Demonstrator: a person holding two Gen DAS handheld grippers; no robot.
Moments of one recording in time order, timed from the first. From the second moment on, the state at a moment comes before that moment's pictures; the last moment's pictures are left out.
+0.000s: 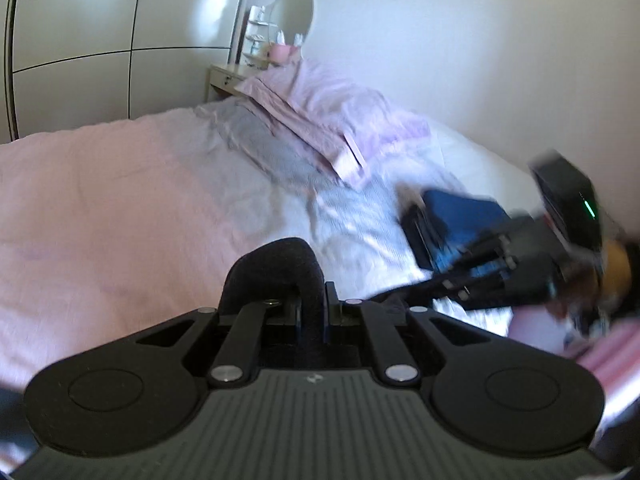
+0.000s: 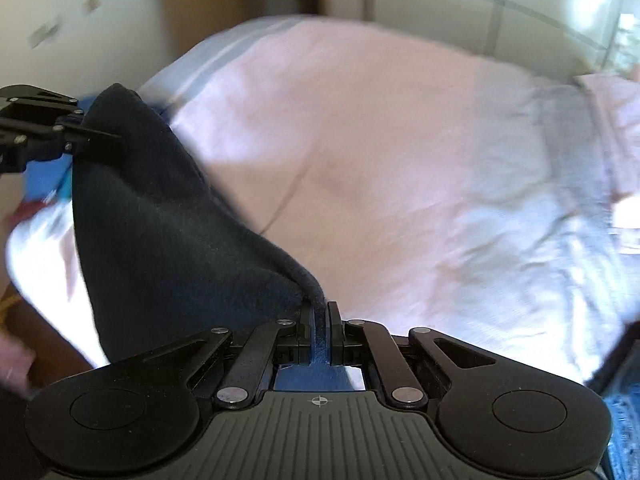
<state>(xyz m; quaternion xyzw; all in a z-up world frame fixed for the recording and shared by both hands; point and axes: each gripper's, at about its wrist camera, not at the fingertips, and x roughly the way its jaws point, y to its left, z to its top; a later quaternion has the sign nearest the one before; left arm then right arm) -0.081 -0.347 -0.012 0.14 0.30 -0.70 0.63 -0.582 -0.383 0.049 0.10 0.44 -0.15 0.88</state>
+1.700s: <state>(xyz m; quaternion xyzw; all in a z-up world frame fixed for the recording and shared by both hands) 0.190 -0.394 -0.023 0.44 0.10 -0.48 0.75 -0.567 -0.440 0.033 0.02 0.48 -0.36 0.80</state>
